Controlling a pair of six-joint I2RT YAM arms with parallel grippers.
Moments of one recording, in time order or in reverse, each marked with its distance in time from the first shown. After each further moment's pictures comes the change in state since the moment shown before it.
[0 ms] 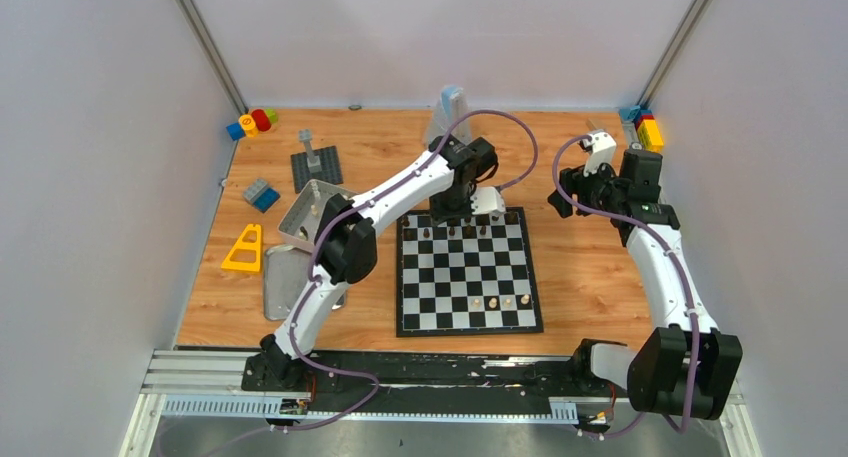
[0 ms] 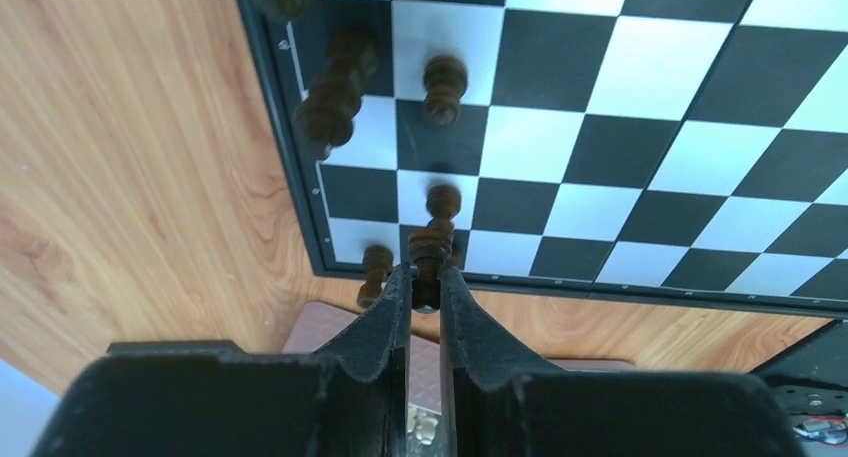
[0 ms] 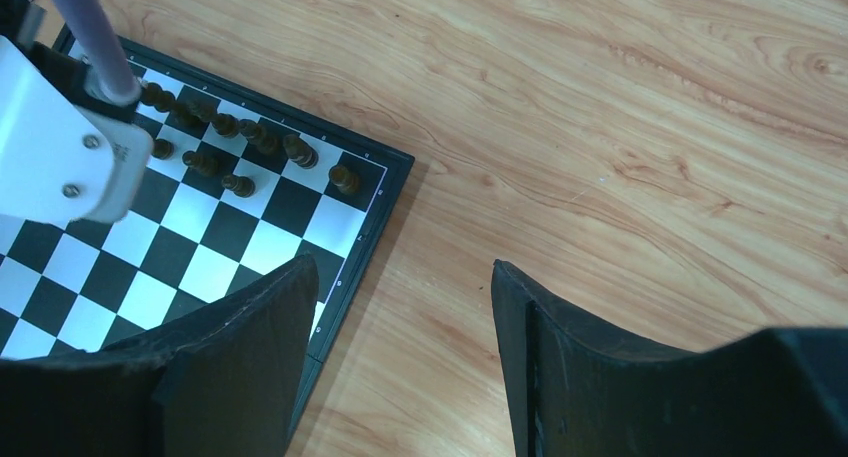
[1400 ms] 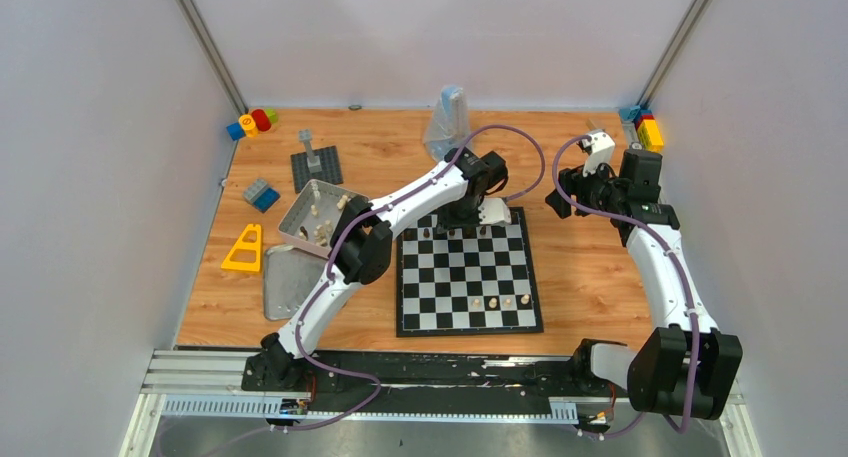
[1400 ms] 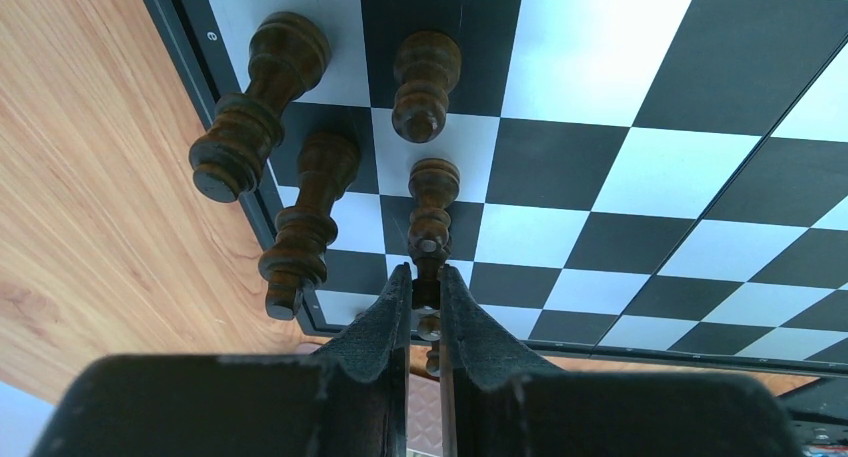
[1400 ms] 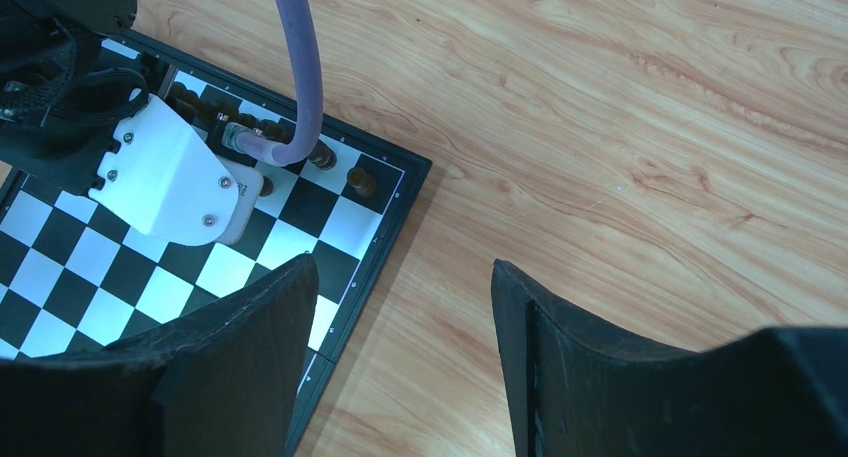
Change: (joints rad) left arm -0.046 0.124 0.056 0.016 -0.042 -0.032; right arm 0.000 0.000 0.000 -0.001 -0.041 0.000
